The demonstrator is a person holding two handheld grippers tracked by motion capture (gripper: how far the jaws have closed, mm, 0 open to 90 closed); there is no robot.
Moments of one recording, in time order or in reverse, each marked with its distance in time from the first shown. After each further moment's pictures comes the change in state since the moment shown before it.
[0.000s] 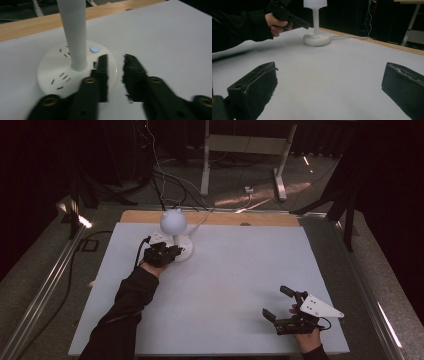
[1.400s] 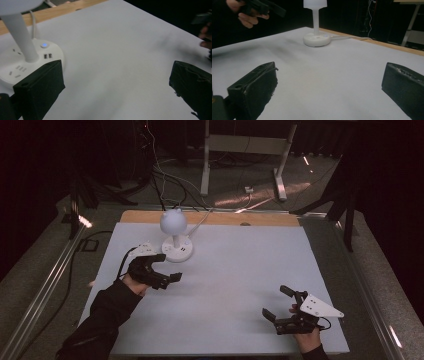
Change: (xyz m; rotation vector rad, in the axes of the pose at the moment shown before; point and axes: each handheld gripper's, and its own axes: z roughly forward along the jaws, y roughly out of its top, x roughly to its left) left arm -0.029 -0.007 -0.085 0.012 -0.302 0.100; right arm 0.000 0.001 0.000 -0.001 -0.002 0.002
